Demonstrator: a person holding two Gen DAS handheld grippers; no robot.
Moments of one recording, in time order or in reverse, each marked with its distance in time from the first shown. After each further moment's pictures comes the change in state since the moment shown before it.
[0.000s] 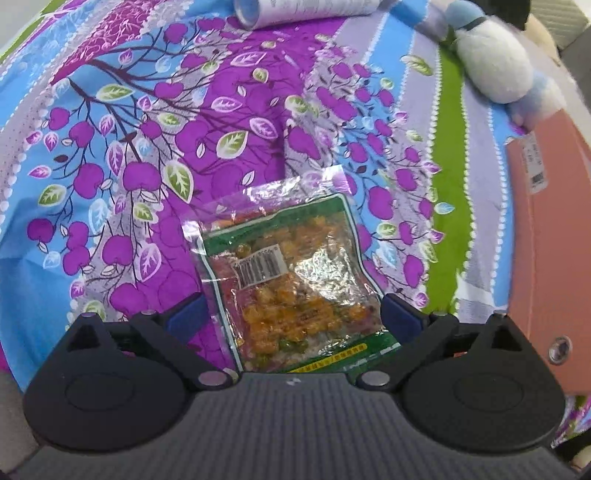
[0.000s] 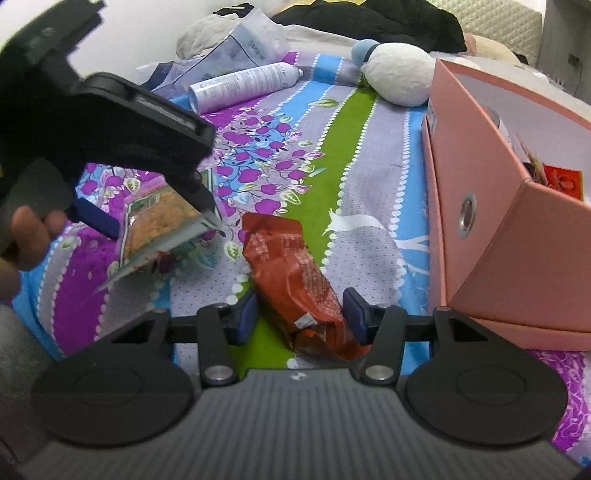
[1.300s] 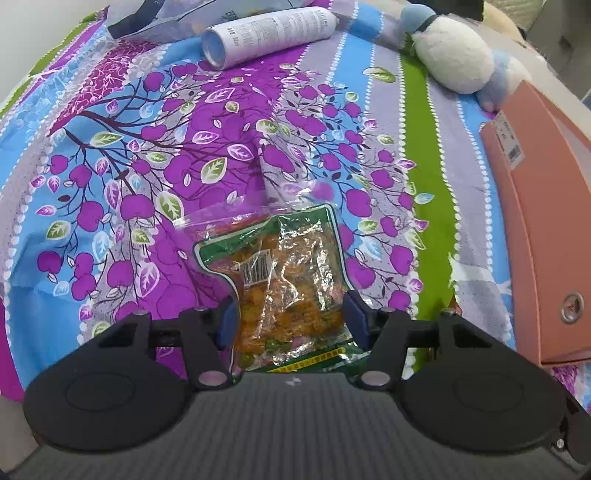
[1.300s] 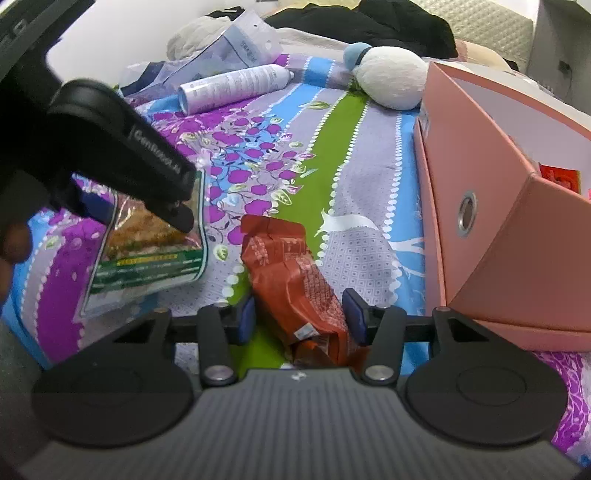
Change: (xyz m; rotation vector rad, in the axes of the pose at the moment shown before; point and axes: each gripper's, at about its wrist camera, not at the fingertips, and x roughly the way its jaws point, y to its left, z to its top) left arm -0.018 -0.013 -0.024 0.157 -0.142 0.000; right arm 0.007 0.004 -0.004 0.007 -0.021 -0.041
